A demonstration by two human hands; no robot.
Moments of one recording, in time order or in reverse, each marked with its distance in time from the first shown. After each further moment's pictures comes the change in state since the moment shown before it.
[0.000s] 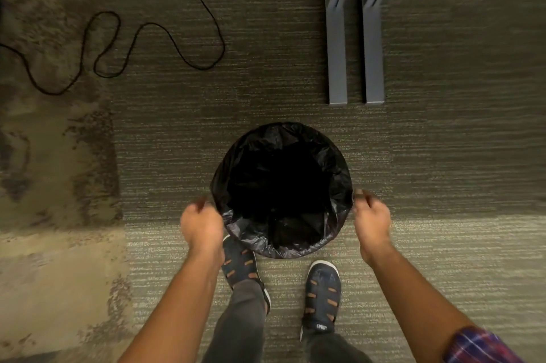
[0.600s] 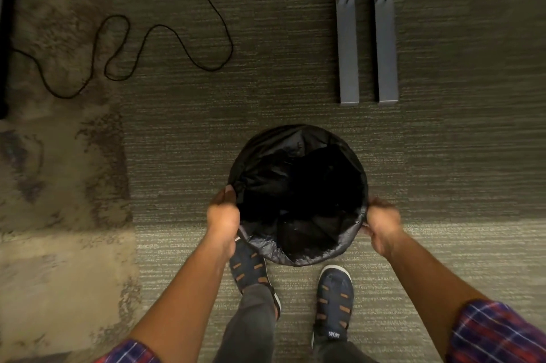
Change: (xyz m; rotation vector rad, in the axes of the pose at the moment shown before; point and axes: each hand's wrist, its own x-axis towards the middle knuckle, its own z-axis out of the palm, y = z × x) left_hand 0.010 0.012 0.025 0.016 -0.294 -0.043; right_hand 0.041 0.012 0.013 0.002 -0.008 0.229
